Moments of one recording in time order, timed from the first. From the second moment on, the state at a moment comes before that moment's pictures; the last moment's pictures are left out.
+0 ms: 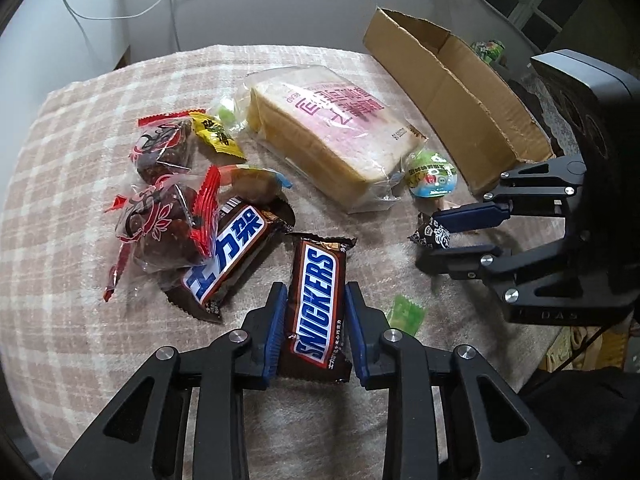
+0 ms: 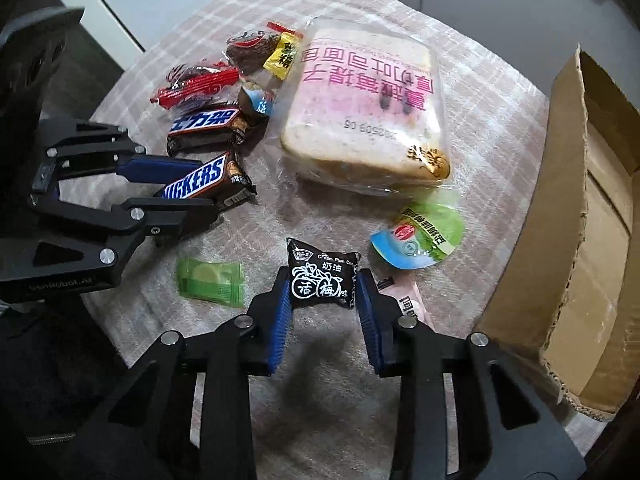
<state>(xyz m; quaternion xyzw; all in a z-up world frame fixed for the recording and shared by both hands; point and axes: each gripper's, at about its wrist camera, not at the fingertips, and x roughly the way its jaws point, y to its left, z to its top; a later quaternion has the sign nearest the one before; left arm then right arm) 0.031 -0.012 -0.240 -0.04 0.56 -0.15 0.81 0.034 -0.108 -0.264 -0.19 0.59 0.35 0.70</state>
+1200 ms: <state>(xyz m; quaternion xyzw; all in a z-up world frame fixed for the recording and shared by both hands) 0.065 -0.076 -0.161 -0.01 0.48 -0.23 0.84 0.066 -0.253 -0.168 -0.08 0.53 0.23 0.81</state>
